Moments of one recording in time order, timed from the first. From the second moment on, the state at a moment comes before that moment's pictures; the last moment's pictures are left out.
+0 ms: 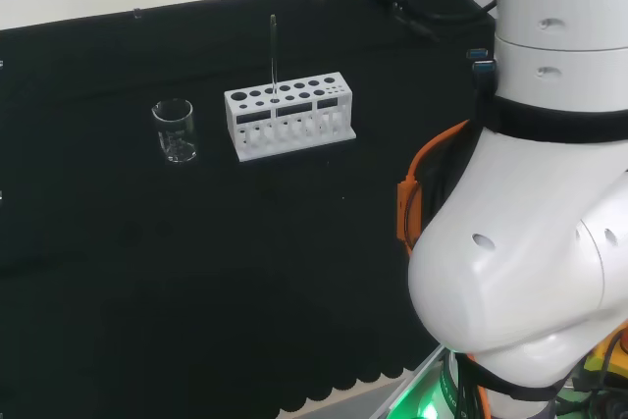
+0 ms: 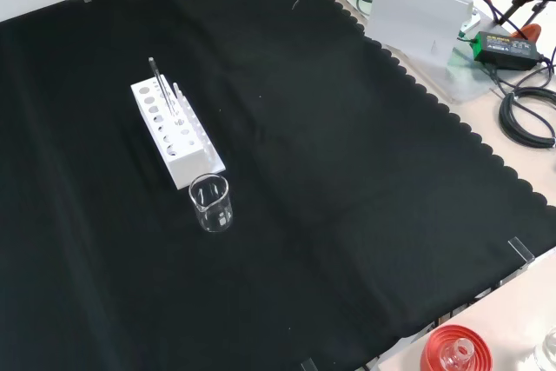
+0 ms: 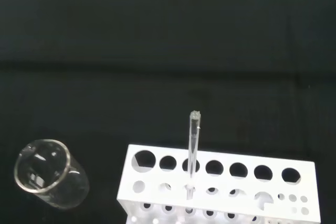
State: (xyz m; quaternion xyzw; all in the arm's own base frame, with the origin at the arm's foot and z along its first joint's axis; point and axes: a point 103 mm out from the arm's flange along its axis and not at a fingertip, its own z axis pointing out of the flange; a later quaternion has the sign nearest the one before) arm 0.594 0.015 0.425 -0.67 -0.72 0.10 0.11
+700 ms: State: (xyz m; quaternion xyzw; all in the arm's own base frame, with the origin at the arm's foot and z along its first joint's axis) arm 0.599 0.010 0.389 -0.66 -0.73 0.13 0.12
